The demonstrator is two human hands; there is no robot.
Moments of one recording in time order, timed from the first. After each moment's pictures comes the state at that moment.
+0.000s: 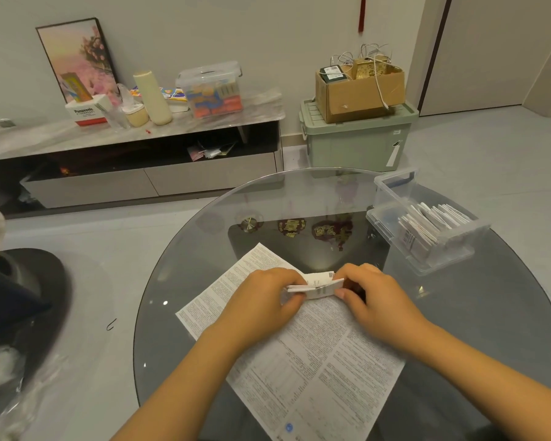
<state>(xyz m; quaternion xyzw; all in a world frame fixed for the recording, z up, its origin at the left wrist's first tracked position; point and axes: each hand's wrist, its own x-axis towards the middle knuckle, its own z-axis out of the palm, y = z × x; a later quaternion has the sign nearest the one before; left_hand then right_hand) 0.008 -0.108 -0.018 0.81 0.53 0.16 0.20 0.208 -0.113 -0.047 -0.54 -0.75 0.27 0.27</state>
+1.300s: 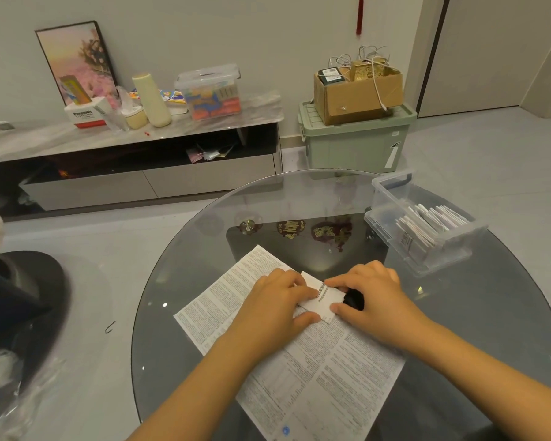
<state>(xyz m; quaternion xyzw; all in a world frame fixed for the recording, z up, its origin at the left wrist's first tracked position) 0.020 -0.111 -0.030 0.85 0.52 0.06 0.11 0.211 -0.110 -0.040 -0.56 -0.79 0.18 0.18</state>
